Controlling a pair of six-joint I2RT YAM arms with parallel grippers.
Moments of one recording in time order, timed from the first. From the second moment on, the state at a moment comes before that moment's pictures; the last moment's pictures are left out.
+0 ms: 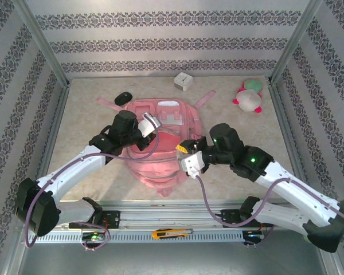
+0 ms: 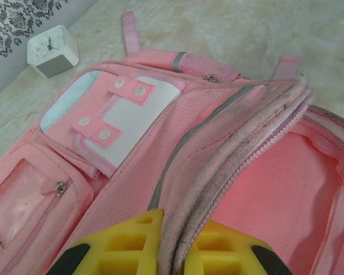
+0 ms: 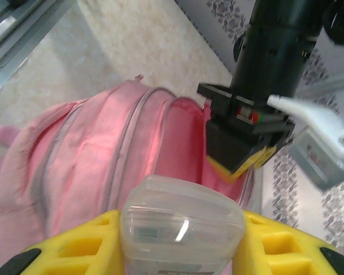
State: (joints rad) left arm -0.53 1.23 0.91 -0.28 0.19 0.37; right arm 0.82 0.98 0.96 -0.54 -0.39 -1.23
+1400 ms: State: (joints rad) left arm -0.51 1.23 0.93 -0.26 0.26 0.30; right arm 0.84 1.24 0.97 -0.35 -0.27 -0.93
